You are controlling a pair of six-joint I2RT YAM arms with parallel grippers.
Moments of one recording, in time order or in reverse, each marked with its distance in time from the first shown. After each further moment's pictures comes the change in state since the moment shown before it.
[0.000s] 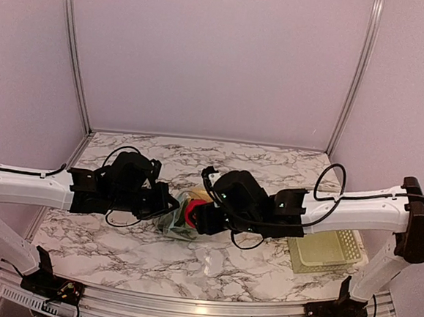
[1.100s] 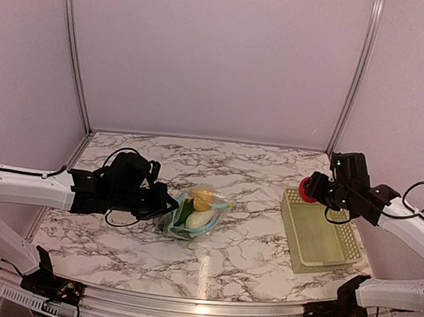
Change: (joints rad) left arm 0.030 0.004 -0.027 0.041 0.042 0.002; right arm -0.737 -0.599 -0.330 -0.235 -0.043 0.074
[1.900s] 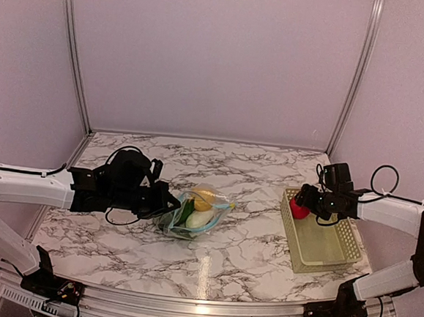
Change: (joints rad) left arm 0.000 0.000 0.019 -0.008 0.033 0.014; right arm -0.209 0.298 -0.111 0.245 -0.182 -0.062
